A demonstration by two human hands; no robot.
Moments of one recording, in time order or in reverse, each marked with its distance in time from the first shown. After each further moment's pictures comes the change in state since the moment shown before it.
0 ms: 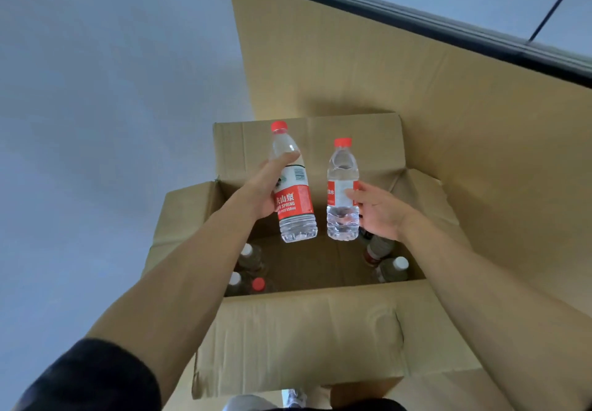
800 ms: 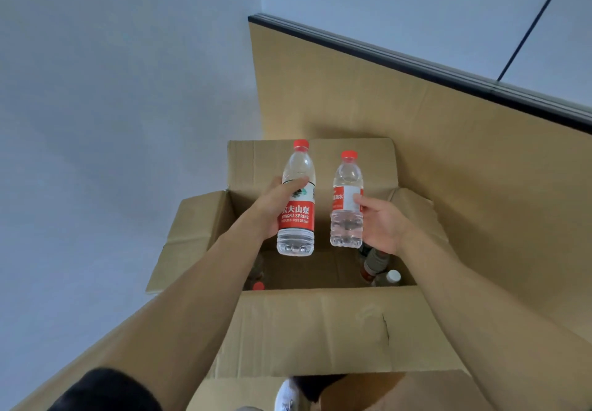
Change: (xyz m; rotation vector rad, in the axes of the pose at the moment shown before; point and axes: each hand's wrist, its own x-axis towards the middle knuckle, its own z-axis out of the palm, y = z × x) left_hand -0.063 -0.019 0.020 0.091 0.015 0.125; right_hand -0.039 -0.006 0.009 0.117 -0.013 0.015
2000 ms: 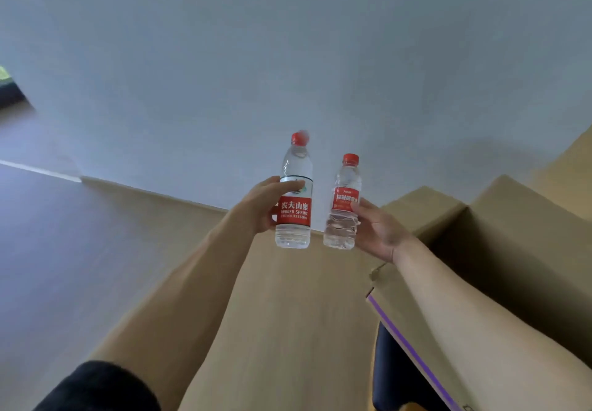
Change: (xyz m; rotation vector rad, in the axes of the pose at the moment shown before) left_hand -0.392 -0.144 -0.200 -0.427 0.891 0.215; right_hand -0.045 0.189 0.319 -0.336 -0.832 0.411
